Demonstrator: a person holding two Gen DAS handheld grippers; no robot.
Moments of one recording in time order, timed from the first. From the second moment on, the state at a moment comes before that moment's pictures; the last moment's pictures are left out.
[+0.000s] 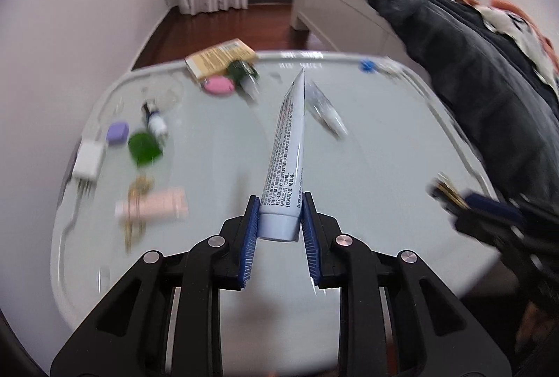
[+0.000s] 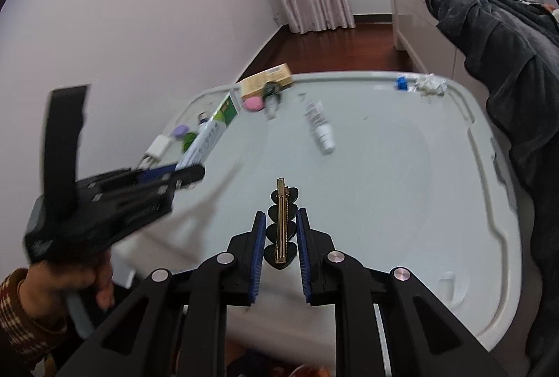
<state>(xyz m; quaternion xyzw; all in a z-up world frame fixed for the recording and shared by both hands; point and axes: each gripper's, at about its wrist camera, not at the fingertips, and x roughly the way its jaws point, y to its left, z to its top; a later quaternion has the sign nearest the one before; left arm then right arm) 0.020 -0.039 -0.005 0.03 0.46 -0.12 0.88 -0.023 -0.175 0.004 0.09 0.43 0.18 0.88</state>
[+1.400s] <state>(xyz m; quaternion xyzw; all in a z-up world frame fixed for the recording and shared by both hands) -0.036 0.036 -0.011 -0.01 0.46 -0.07 0.89 -0.043 -0.168 0.008 0.08 0.44 0.16 0.88</state>
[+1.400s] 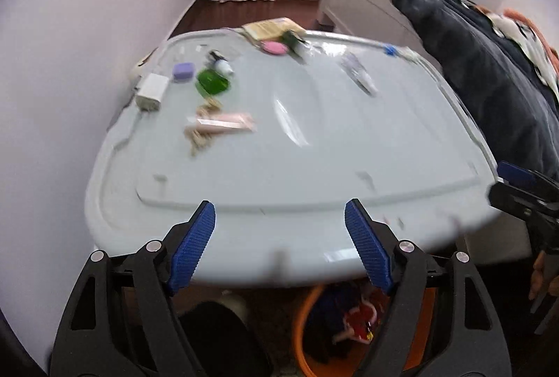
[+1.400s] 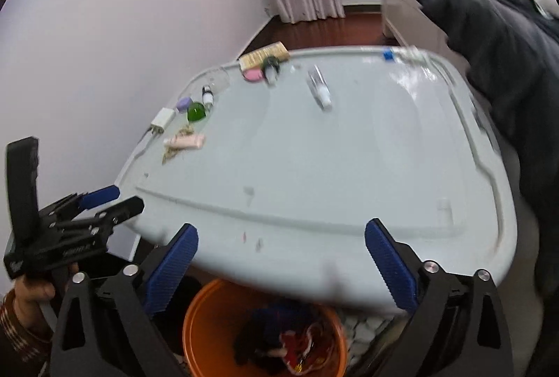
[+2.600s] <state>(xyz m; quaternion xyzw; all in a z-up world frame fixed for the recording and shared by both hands) 0.142 0.160 -0.057 0.01 0.49 0.09 0.87 0.048 -0.146 0.005 0.11 0.41 0.19 0.89</state>
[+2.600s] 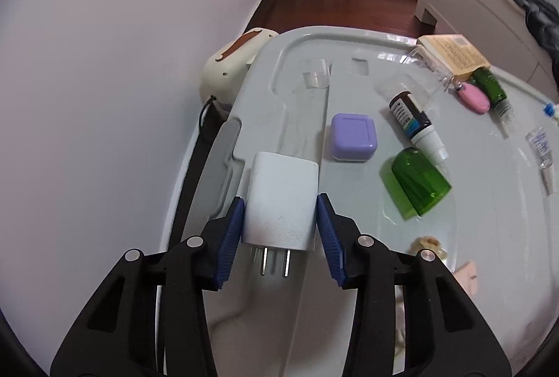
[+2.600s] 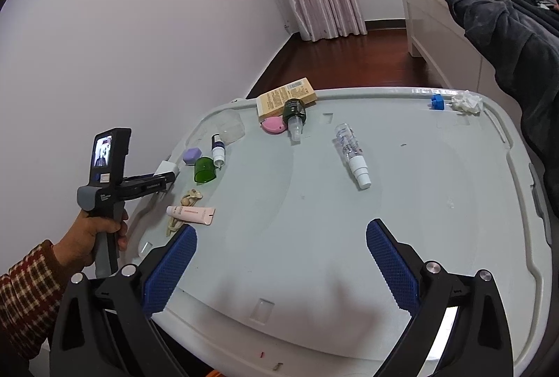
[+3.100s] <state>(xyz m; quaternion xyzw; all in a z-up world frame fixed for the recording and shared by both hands) 0.063 0.043 0.000 -0.02 0.43 -0.07 0.90 0.135 -0.149 -0.037 0.01 0.45 0.12 0.89</state>
